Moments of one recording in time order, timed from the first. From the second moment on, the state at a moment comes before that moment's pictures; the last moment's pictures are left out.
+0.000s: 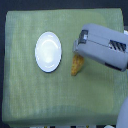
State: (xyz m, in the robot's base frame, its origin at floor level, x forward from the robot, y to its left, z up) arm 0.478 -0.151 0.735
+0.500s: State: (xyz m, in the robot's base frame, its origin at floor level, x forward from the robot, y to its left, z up) arm 0.477 -0.143 0.754
